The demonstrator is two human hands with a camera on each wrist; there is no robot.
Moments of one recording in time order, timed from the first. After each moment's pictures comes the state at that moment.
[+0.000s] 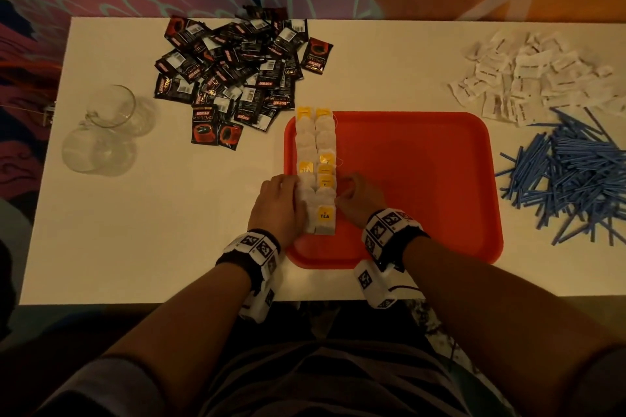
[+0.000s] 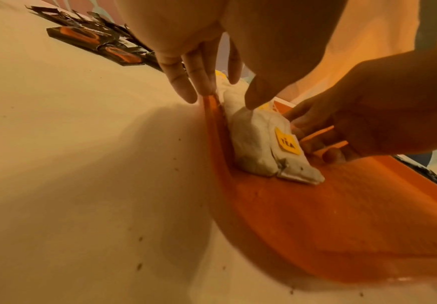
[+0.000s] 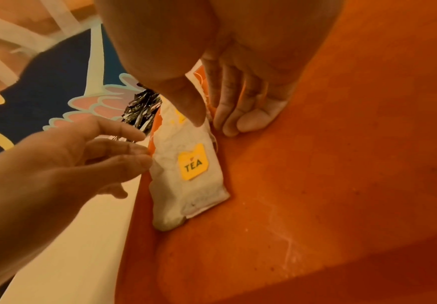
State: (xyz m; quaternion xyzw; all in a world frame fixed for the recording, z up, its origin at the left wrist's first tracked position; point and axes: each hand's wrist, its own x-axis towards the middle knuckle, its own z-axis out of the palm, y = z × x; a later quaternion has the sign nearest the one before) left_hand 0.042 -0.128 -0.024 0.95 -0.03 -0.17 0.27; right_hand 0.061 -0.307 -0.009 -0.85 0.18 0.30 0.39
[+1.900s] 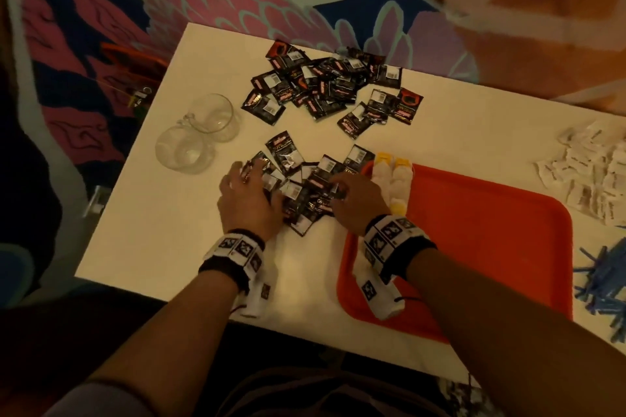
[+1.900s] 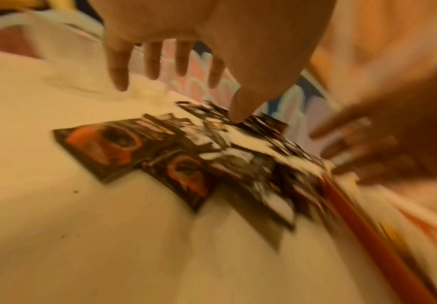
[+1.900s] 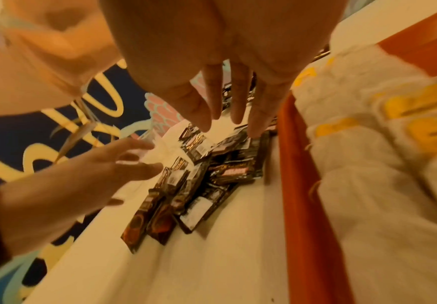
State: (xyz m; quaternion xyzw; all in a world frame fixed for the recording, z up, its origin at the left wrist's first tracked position) left_hand 0.080 0.005 -0.007 0.95 0.23 -0.08 0.20; right_hand 0.135 -0.186 0.018 -0.89 -0.02 0.29 0.34
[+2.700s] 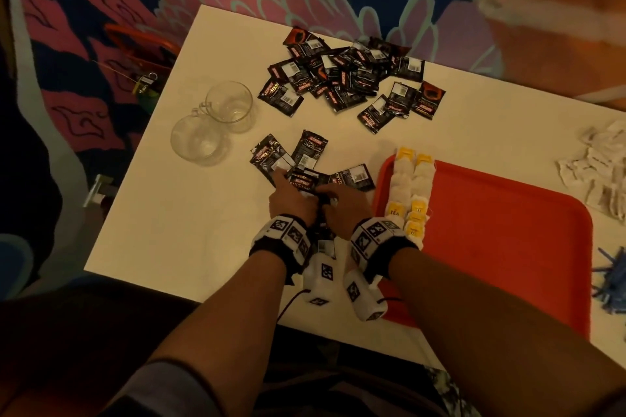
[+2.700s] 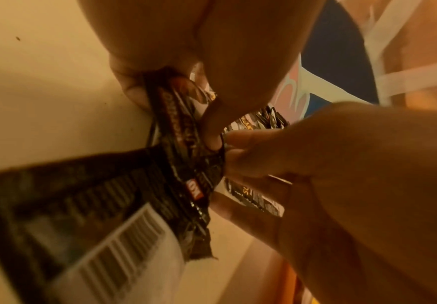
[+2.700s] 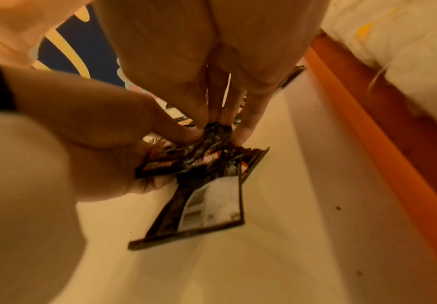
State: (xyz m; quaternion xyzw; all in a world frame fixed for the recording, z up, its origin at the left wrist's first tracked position) left_hand 0.098 -0.017 -0.030 0.77 0.40 -0.17 0.46; right_hand 0.117 -0.129 -0.012 -0.89 -0.04 0.33 0.32
